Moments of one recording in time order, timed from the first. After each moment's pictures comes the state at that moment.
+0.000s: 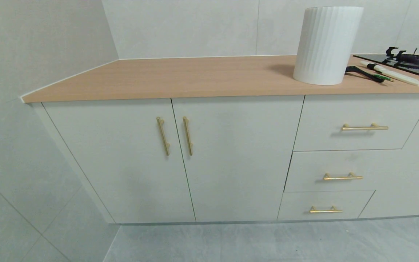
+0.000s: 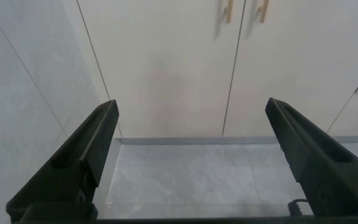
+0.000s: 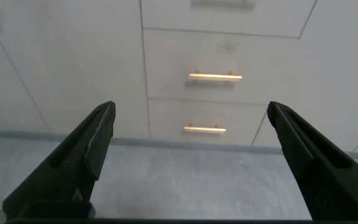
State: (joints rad) left arm 0.00 0.00 0.00 0.00 0.01 0.01; right arm 0.01 0.01 0.00 0.00 0.04 -0.05
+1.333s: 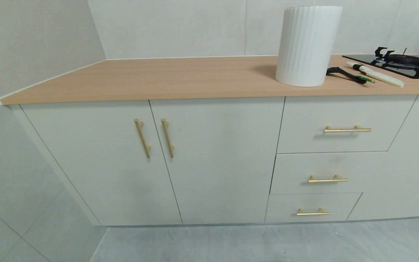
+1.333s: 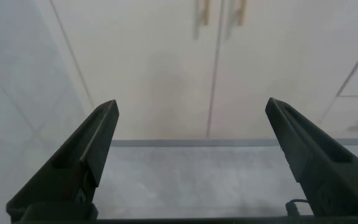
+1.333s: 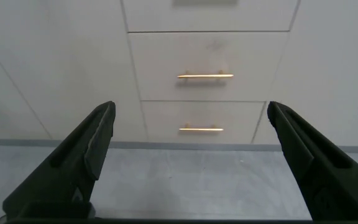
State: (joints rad) left arm 0.00 0.00 0.00 0.00 0.01 0.00; right arm 0.00 0.00 0.00 0.00 0.04 0.01
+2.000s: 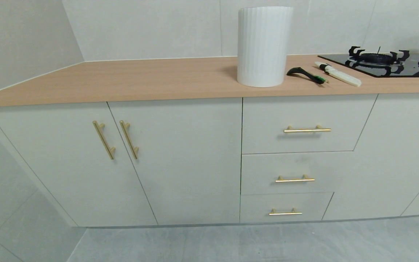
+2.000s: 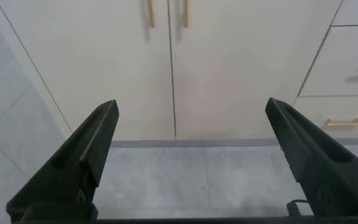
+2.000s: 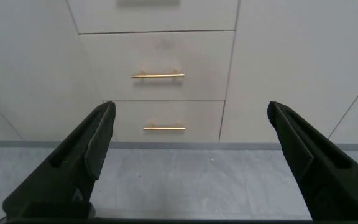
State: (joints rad) left arm 0.00 0.00 0.00 0.00 0.01 0.00; right arm 0.01 0.00 0.00 0.00 0.04 0.01
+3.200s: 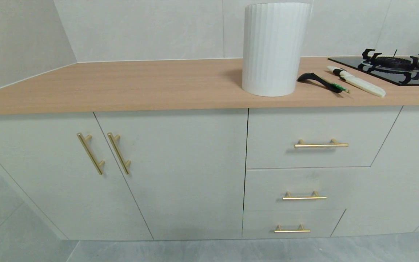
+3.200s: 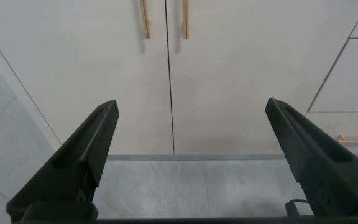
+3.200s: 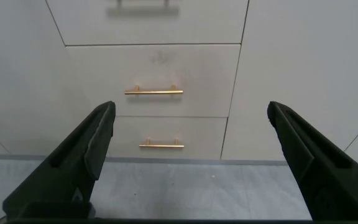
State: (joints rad) left arm 0.00 0.00 0.00 0.00 0.01 0.00; right arm 0.00 0.00 0.00 0.00 0.04 0.01
